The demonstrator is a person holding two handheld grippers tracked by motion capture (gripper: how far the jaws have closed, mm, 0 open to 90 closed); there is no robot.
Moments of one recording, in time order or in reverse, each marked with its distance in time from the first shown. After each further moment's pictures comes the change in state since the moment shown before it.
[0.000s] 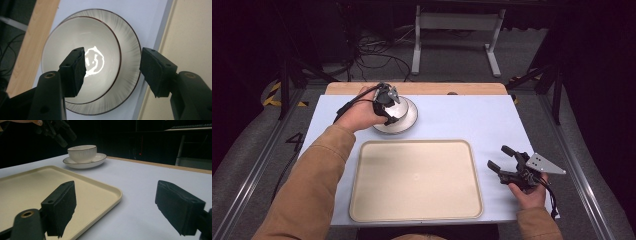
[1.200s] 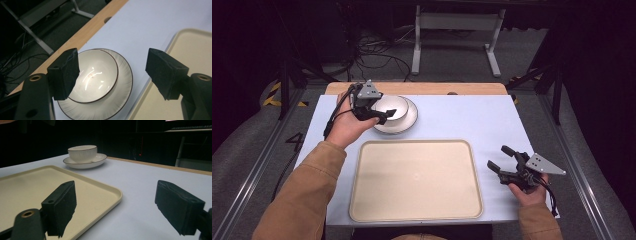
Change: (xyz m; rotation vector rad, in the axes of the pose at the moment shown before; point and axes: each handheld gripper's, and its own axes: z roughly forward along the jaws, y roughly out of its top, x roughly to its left) left arm -0.032 -0.031 -0.053 -0.400 0.164 -0.276; right arm 0.000 0.000 0.000 -0.003 0.001 -0.010
